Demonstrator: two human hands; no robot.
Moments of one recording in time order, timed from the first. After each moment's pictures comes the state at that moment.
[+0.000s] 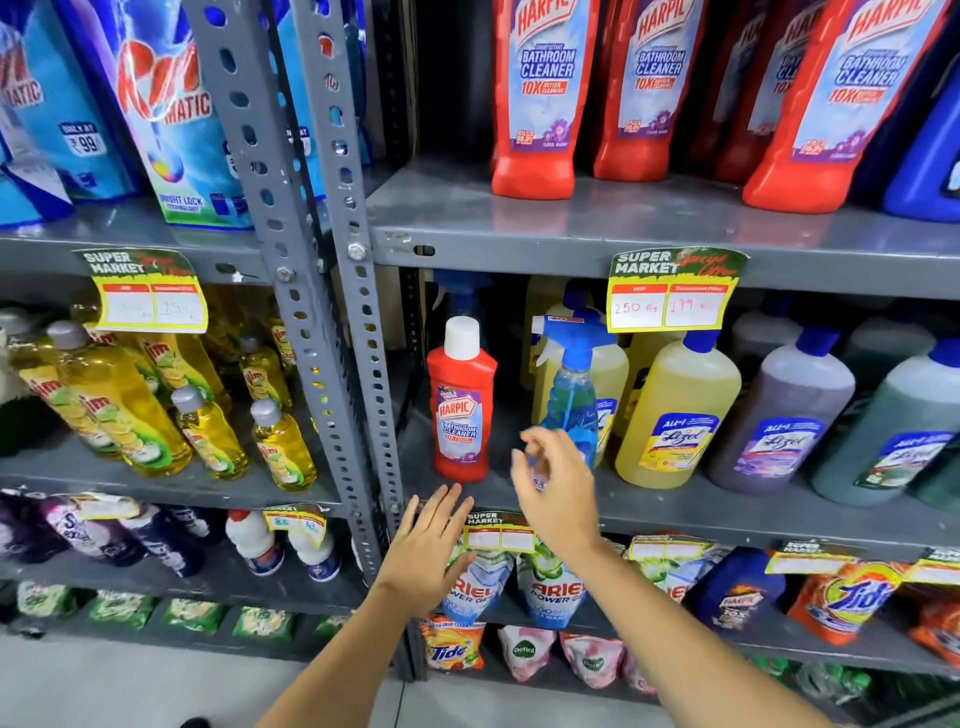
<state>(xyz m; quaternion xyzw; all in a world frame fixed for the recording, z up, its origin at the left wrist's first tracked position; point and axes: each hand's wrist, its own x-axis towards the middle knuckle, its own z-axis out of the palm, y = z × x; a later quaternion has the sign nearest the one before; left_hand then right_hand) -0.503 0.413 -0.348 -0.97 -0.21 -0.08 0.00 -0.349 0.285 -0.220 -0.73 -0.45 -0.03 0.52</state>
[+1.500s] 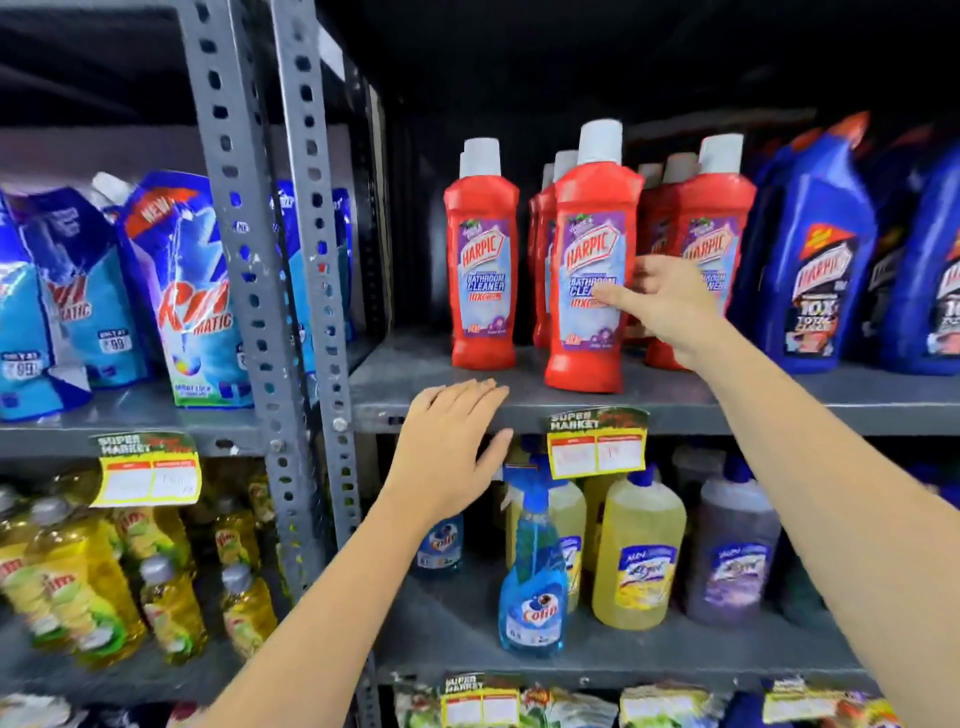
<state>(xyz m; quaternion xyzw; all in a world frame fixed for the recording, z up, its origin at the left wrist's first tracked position) -0.422 0.402 -0.009 -0.91 -0.11 -0.39 0.09 -0.216 0.260 0.116 -0.65 -0.43 0.01 0.63</state>
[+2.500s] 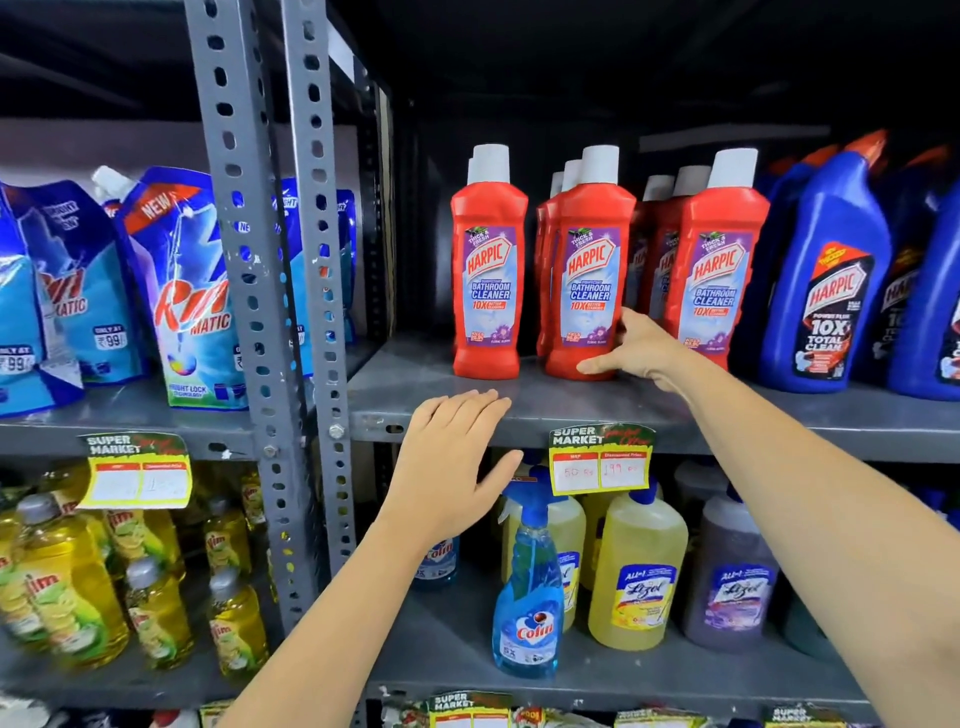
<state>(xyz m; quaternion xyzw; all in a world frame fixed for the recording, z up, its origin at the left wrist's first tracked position) -0.420 0.398 -0.014 -0.91 -0.11 -0.40 0.06 -0.159 0.306 0.085 -0.75 -0.42 0.13 0.50</state>
